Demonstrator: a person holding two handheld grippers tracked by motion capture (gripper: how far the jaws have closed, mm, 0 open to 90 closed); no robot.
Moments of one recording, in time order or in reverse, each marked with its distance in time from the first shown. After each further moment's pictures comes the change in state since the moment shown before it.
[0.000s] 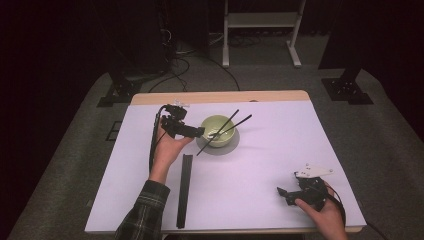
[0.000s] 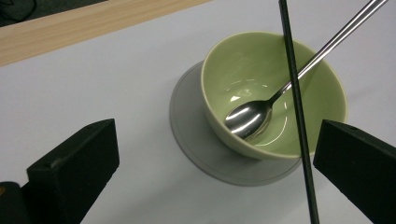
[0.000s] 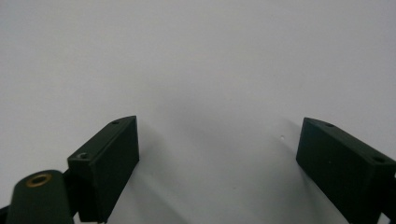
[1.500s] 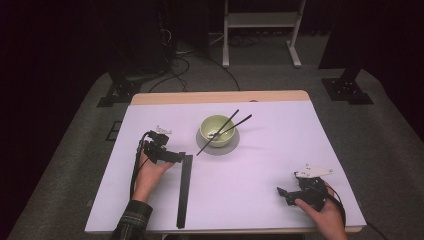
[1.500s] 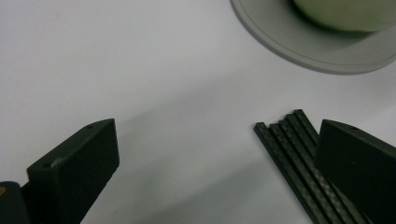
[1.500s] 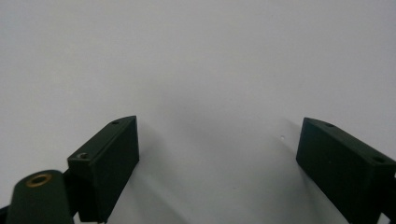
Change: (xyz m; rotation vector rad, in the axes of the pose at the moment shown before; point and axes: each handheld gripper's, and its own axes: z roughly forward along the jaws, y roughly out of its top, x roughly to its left) left arm 0.033 -0.088 0.009 0.111 0.075 -0.024; right arm 0.000 0.000 0.000 -0.001 0.000 -0.002
